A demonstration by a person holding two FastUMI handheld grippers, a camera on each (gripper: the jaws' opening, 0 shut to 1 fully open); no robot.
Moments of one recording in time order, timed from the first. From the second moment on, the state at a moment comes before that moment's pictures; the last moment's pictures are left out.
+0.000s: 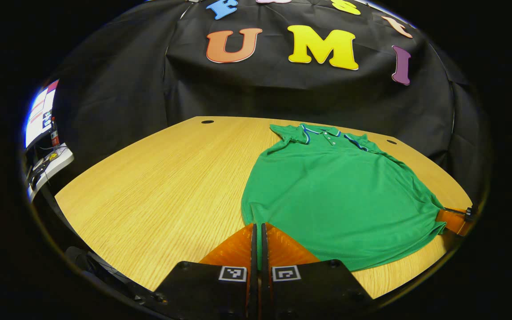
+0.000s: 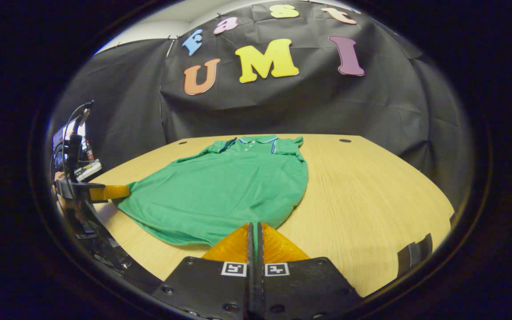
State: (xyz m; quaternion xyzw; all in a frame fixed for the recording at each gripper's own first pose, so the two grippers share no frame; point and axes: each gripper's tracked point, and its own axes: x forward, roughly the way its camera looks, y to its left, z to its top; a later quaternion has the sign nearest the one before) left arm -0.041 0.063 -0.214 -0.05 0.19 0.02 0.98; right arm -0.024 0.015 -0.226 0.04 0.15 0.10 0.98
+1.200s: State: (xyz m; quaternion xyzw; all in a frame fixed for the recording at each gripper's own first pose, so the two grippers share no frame) left arm 0.043 0.042 -0.025 0.00 0.01 0.00 1.00; right arm 0.053 -0.006 -0.031 -0.03 -0.02 0.06 1.00
